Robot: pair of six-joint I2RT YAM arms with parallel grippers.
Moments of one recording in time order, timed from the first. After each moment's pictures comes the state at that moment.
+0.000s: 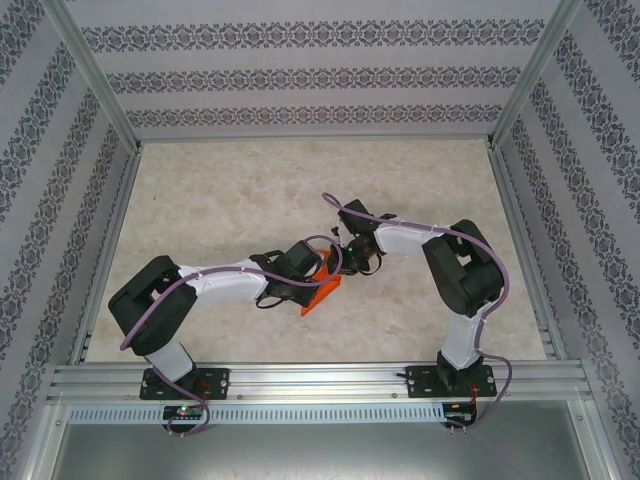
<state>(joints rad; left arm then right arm) -0.86 1.66 0.88 -0.34 0.04 -0.39 0.56 1.88 1.08 -0.49 -0.44 0.45</state>
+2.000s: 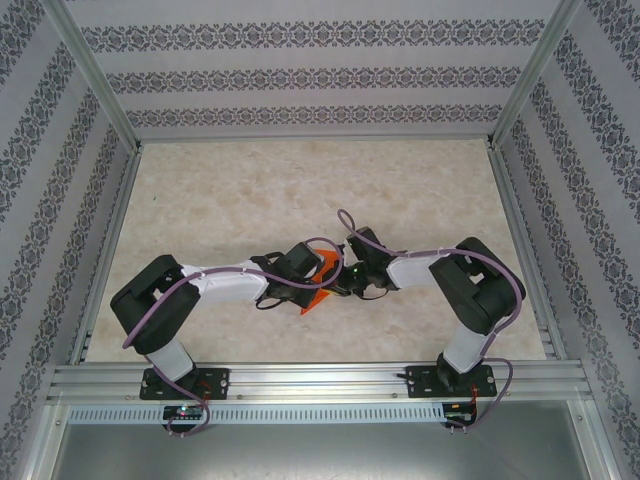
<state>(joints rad) -0.86 1.68 0.86 -0.32 0.03 -0.37 0.62 1.73 0.69 0.07 -0.60 0.84</state>
